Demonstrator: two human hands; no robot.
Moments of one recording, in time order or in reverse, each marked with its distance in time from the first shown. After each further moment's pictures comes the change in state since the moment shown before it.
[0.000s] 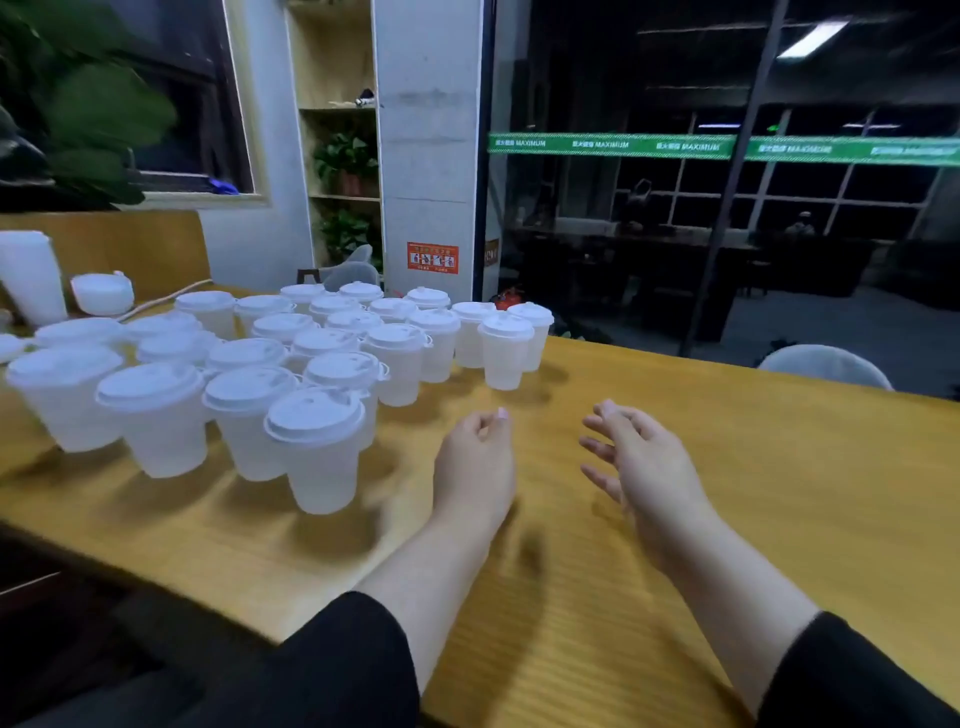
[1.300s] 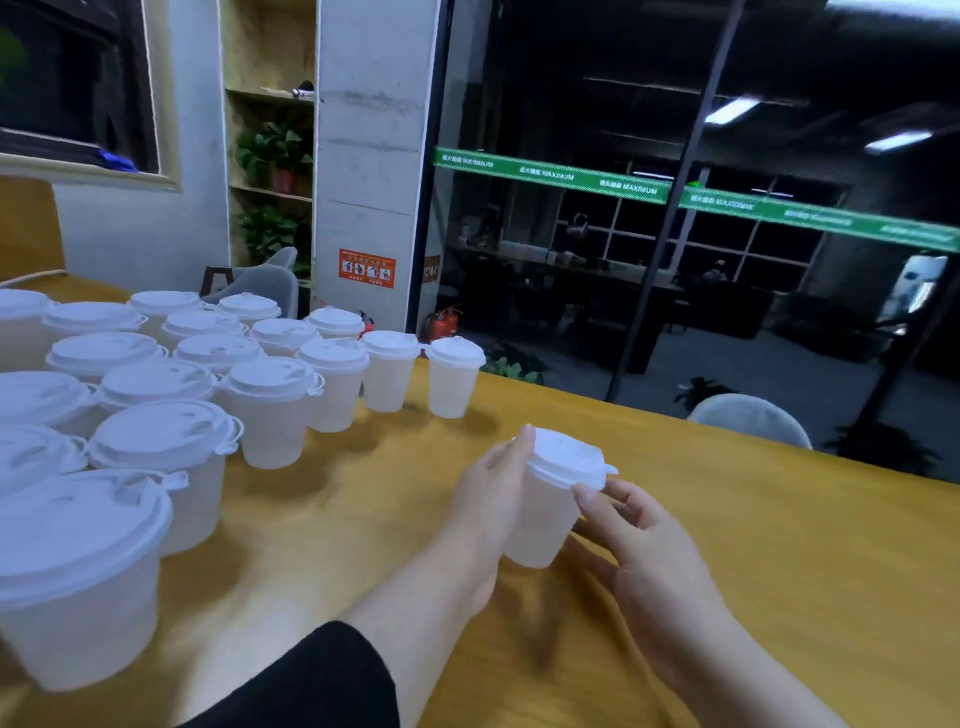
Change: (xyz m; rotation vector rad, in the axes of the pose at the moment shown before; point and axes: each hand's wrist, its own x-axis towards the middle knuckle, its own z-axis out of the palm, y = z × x) left_hand 0.082 0.007 0.111 -0.317 -0.415 -0.161; right_hand 0.067 0.009 -0.056 -0.023 -0.039 0.009
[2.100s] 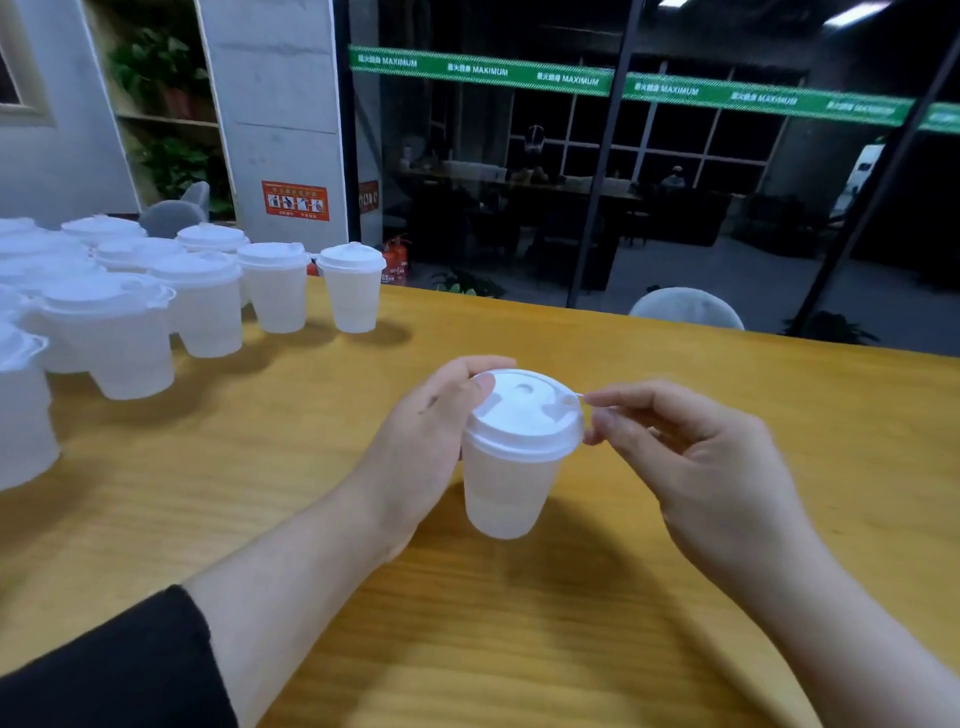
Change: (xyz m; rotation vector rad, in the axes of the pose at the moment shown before) left_hand -0.036 -0.023 0.042 0.143 -0.224 0.272; right_hand -0.048 -0.015 -0.104 -0.498 0.073 -0.446
